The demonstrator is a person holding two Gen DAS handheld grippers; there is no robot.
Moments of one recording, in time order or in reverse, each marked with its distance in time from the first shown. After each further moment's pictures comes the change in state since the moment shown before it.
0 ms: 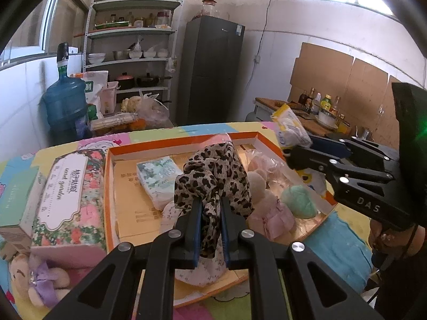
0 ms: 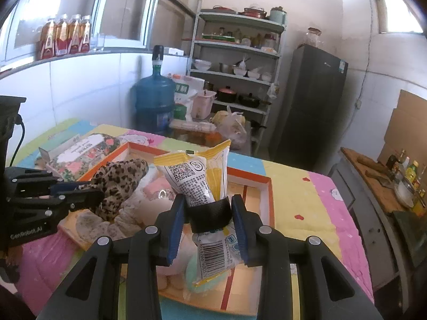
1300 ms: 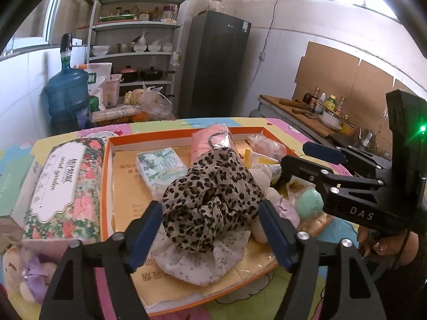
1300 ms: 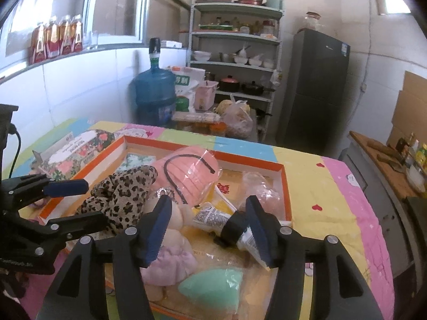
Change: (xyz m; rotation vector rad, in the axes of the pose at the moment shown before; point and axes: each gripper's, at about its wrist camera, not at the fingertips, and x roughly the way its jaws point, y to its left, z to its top) left arm 0.006 0.003 -0.005 -0.035 0.016 0.010; right arm 0.024 -0.006 -0.012 0.095 0.029 0.041
